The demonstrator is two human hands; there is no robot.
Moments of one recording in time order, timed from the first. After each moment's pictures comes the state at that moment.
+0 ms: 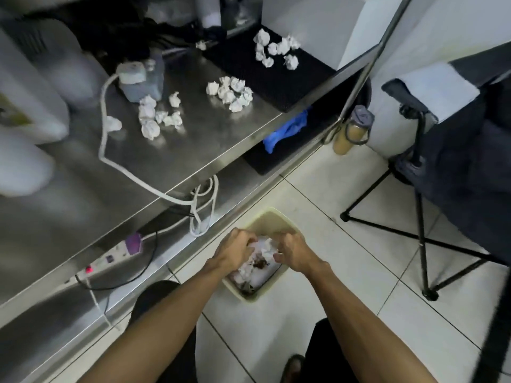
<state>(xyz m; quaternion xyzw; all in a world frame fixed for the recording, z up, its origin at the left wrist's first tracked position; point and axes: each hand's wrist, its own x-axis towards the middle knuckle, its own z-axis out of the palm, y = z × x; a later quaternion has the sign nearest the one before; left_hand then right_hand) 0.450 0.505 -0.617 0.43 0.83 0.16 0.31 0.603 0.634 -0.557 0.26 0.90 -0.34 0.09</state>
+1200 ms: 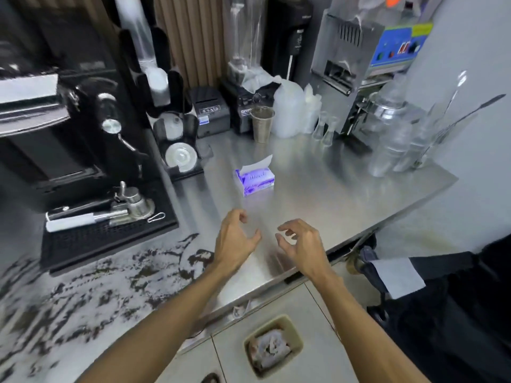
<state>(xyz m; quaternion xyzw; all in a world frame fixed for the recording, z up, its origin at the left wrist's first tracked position) 0.347 0.501 0.012 0.22 0.86 0.46 0.05 0.454 0.653 0.017 0.15 0.91 -0.31 -0.21</state>
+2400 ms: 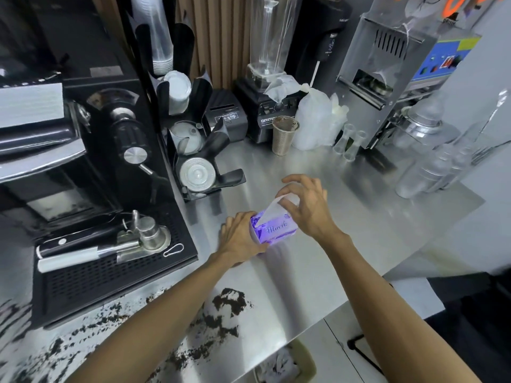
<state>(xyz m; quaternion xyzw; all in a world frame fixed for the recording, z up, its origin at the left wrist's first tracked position) 0.201 0.498 -0.020 0.30 0.90 0.29 0.14 0.285 0.656 0.081 0.13 0.94 -0.23 -0.21</state>
